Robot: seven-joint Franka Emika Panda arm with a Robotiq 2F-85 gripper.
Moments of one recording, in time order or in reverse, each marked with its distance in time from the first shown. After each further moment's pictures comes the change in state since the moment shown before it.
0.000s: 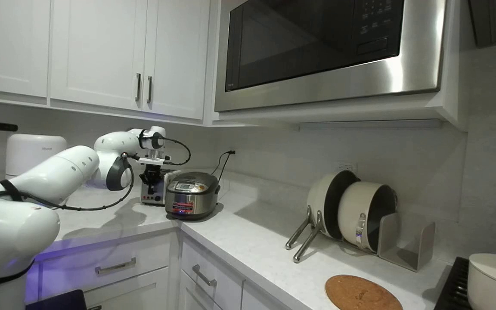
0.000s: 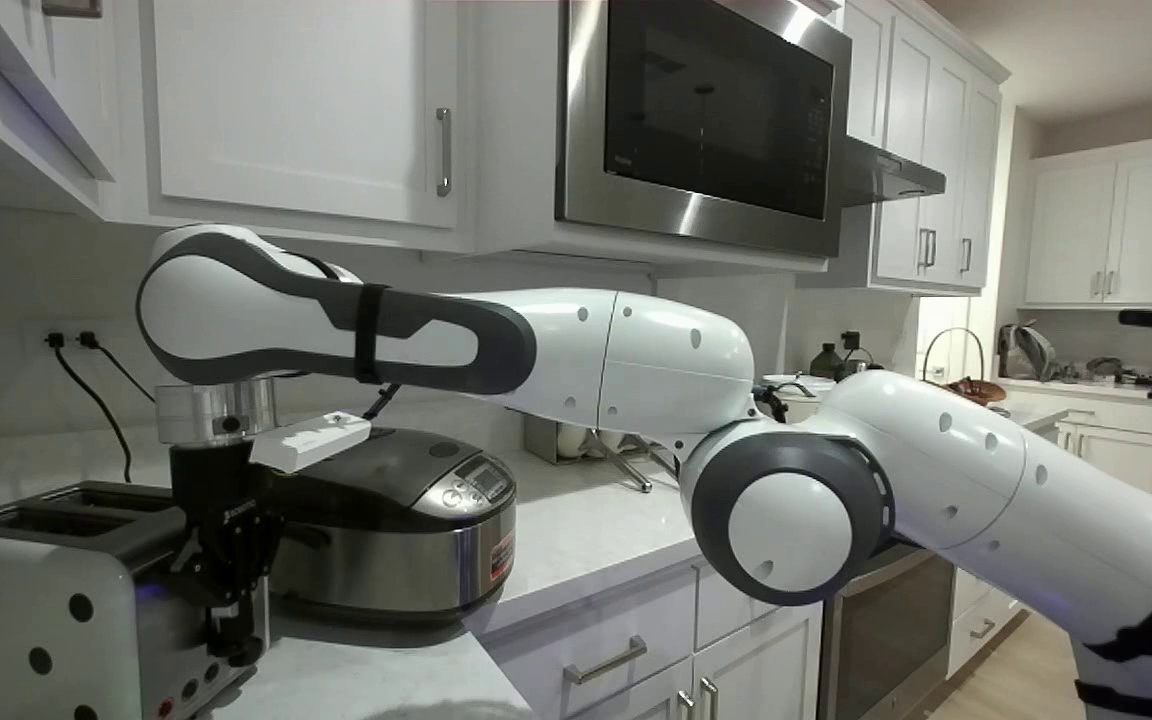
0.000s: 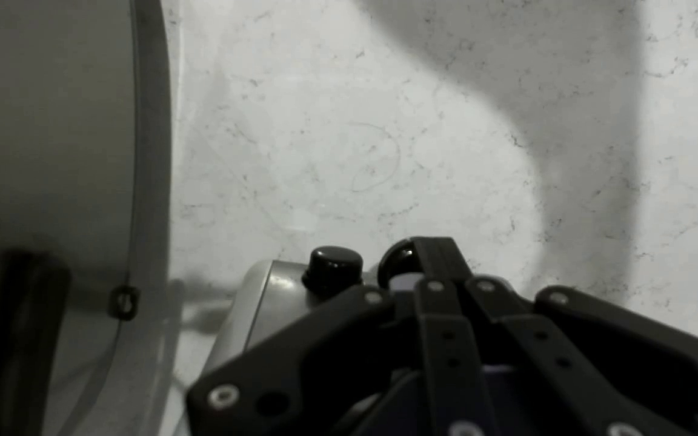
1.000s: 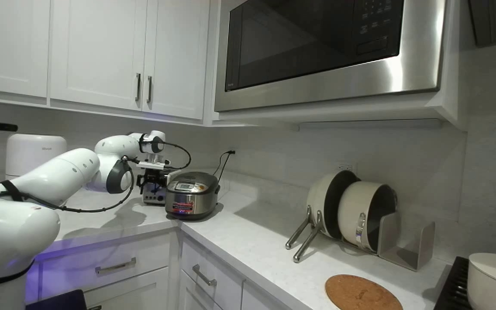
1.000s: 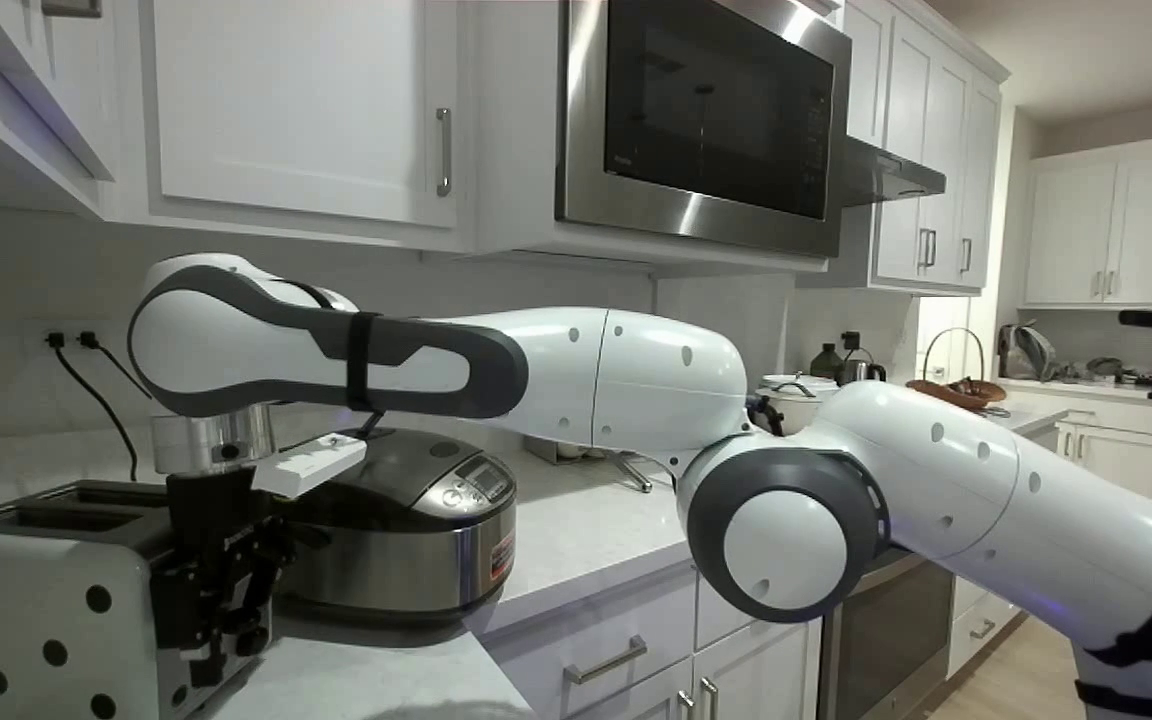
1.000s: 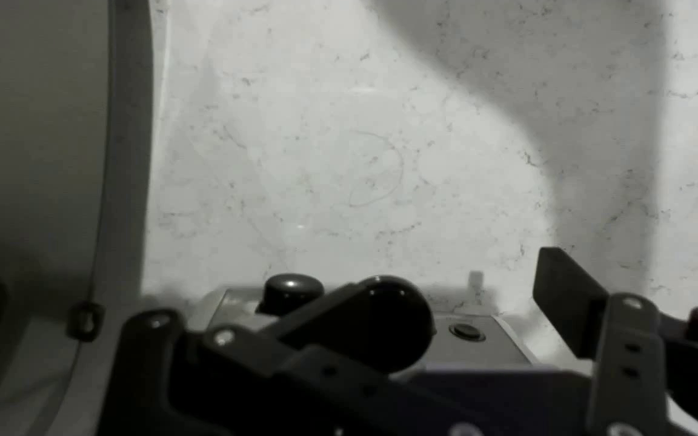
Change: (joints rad) arm 0.002 0.034 0.002 0.005 -0.001 0.000 -0.047
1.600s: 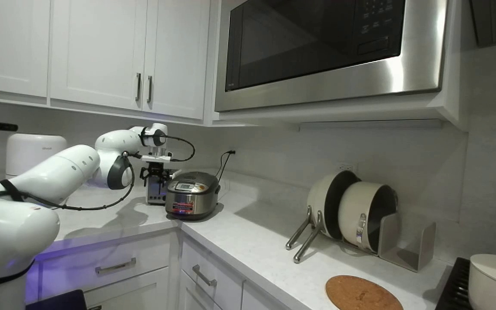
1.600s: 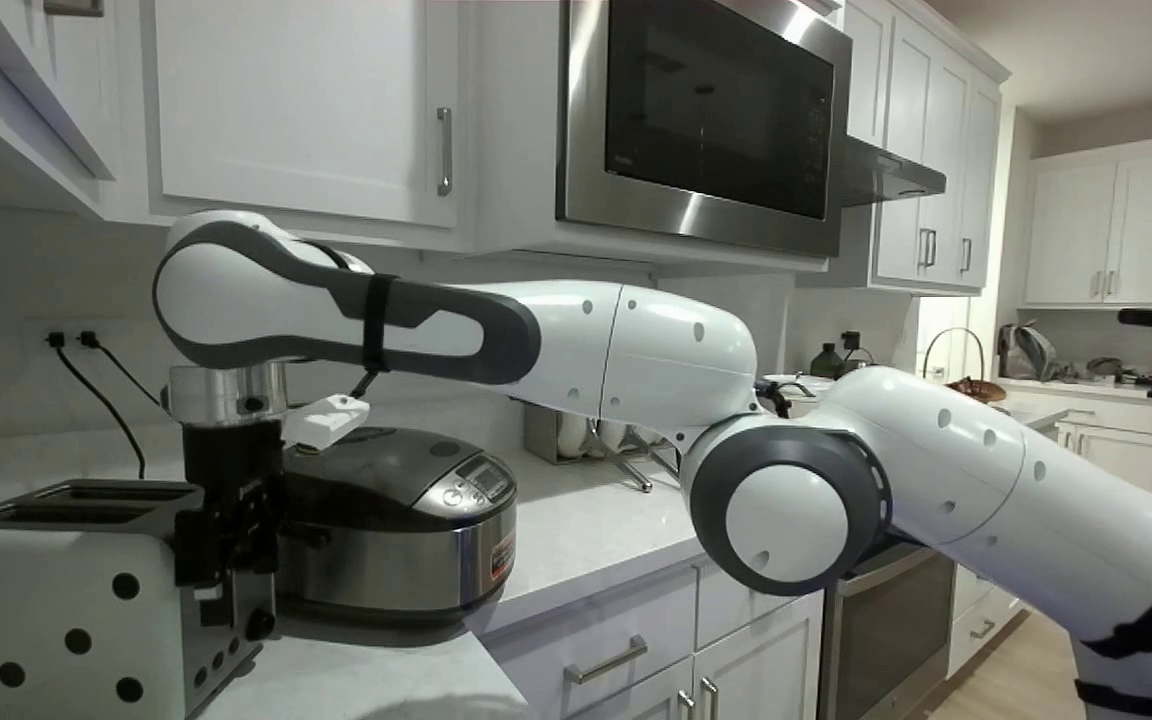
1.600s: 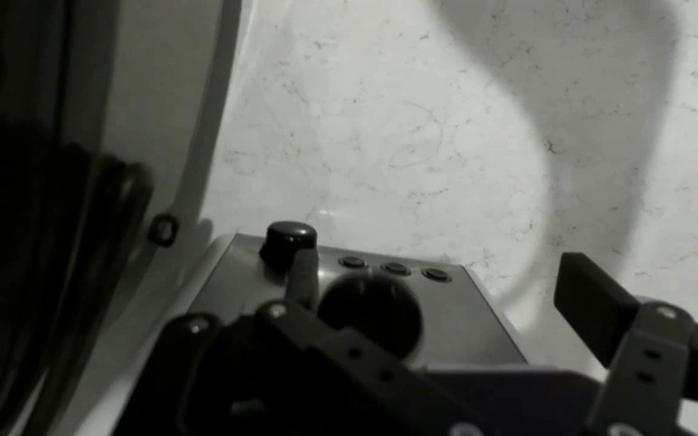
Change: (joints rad) arm -0.015 -0.052 -0.005 0.009 -0.018 0.014 -0.155
